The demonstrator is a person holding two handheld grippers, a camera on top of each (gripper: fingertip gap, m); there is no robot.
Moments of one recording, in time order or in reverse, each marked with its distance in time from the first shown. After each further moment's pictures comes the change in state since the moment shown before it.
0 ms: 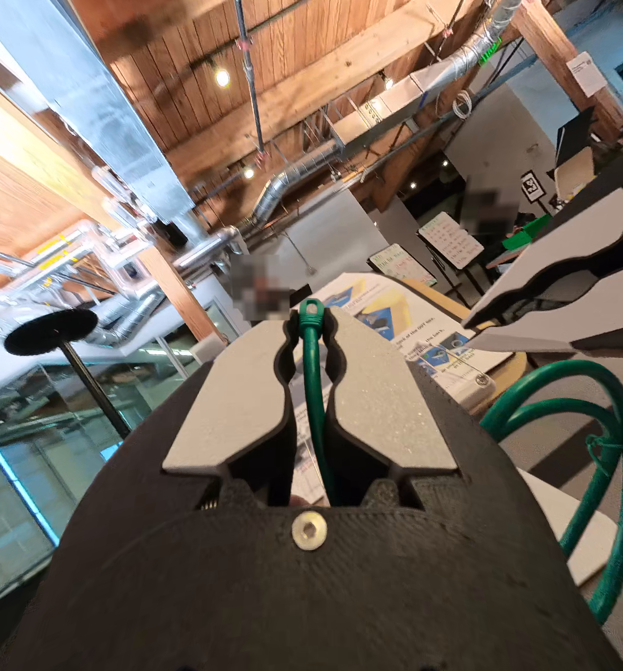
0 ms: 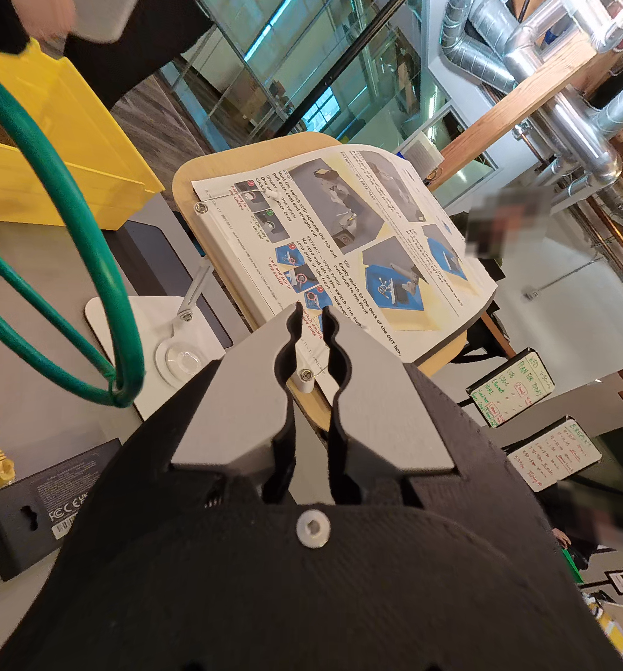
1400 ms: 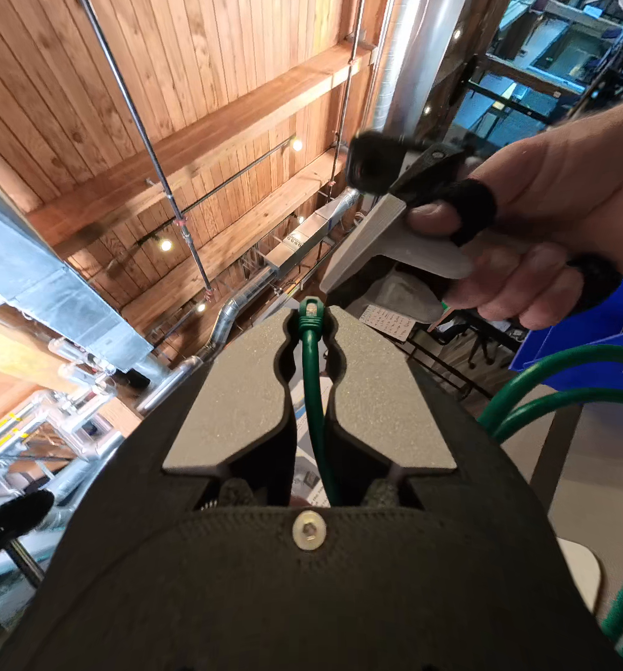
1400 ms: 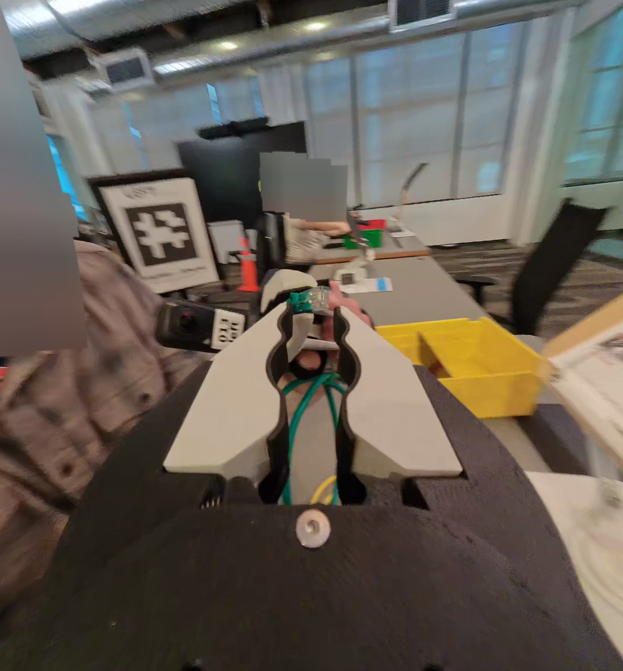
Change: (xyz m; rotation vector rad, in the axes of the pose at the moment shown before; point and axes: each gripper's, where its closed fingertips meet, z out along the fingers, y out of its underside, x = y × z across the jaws) left arm 0.052 -0.091 -0.038 0.340 0.237 0.178; right arm 0.005 -0.116 -0.119 0.563 -1.075 0.900
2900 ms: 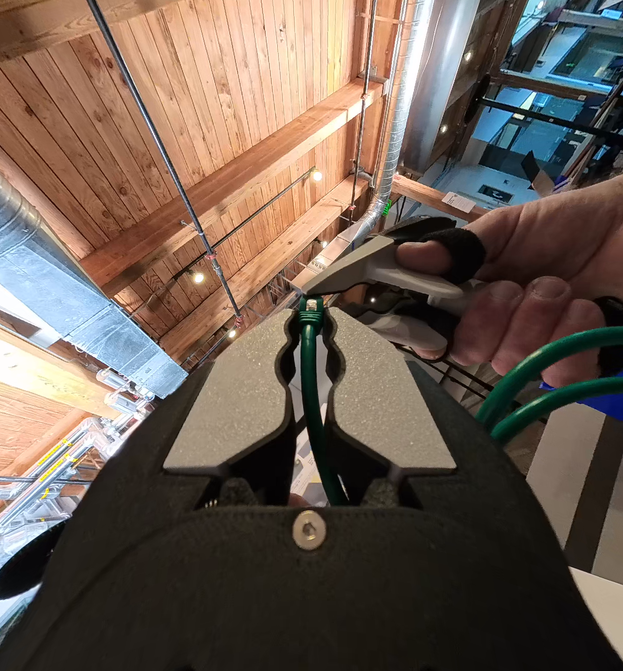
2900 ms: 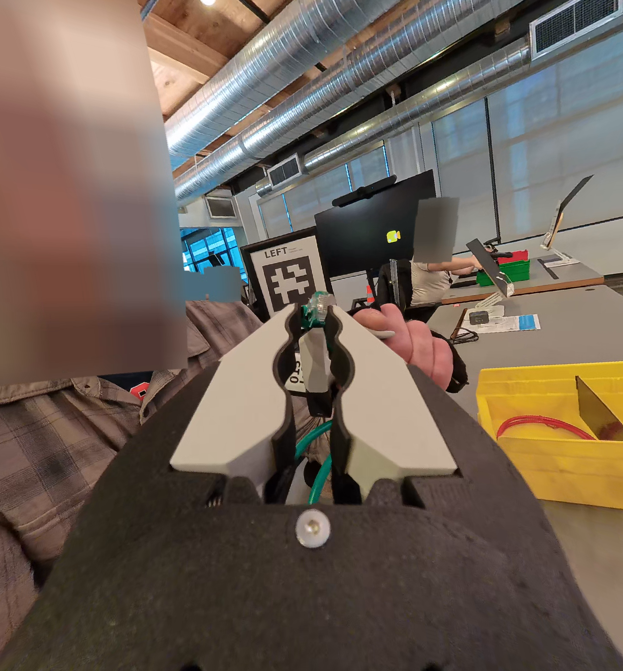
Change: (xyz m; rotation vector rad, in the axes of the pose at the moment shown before) left arm 0.007 -0.023 -0.001 0.073 -0.062 0.092; right arm -0.024 -0.004 0.001 0.163 -0.383 0.225
